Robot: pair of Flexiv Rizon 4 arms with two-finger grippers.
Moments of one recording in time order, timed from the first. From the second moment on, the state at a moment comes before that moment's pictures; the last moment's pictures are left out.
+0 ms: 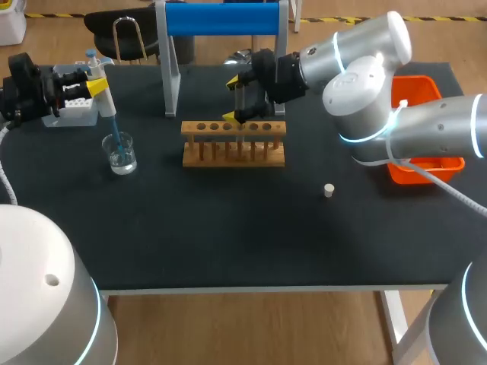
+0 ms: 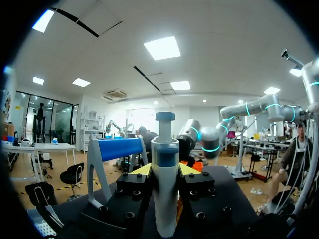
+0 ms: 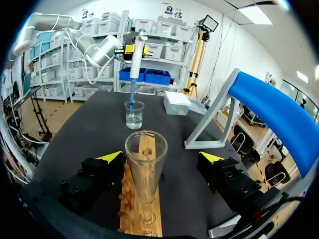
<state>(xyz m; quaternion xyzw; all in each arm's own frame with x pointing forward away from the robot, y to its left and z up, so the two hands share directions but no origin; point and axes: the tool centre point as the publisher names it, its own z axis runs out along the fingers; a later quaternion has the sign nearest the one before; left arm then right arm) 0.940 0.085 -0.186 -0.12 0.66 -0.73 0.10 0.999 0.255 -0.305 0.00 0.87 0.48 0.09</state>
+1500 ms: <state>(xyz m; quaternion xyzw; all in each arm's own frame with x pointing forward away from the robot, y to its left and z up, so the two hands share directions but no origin) 0.933 0.074 -0.141 -0.09 0.69 -0.71 0.13 0.999 0.256 -0.306 0.00 0.87 0.48 0.09</state>
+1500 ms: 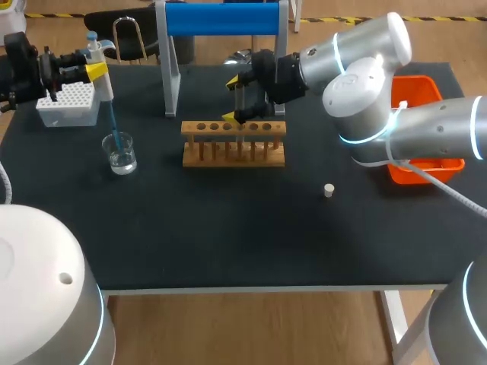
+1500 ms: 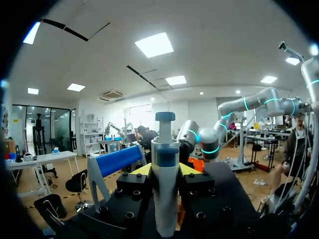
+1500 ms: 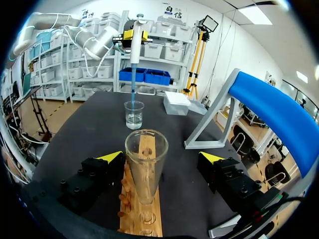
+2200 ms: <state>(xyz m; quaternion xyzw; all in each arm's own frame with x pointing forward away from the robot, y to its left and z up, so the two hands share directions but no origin) 0.935 0.026 -0.078 -0.04 0.70 -0.70 0.13 0.999 0.256 -0.306 0.00 0.87 0.48 0.09</state>
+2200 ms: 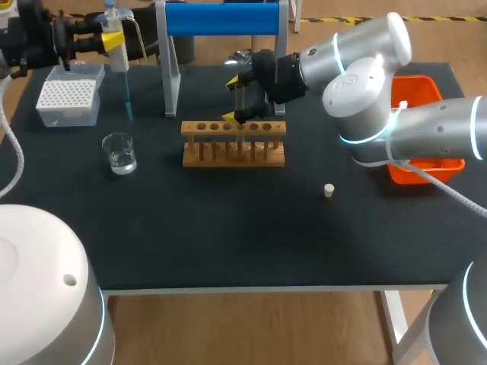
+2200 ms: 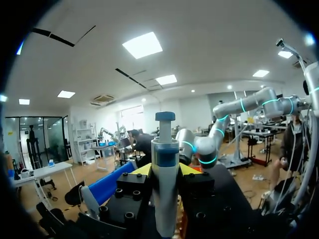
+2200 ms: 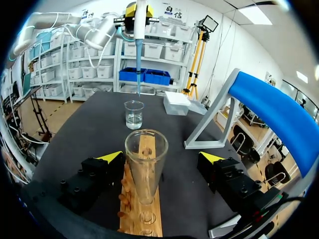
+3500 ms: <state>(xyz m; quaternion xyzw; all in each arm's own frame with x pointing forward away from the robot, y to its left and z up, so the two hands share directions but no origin) 0.939 -0.005 -0.069 -0.02 0.70 -0.70 0.10 0.999 0.256 -0.306 0.00 0.87 0.48 0.09</state>
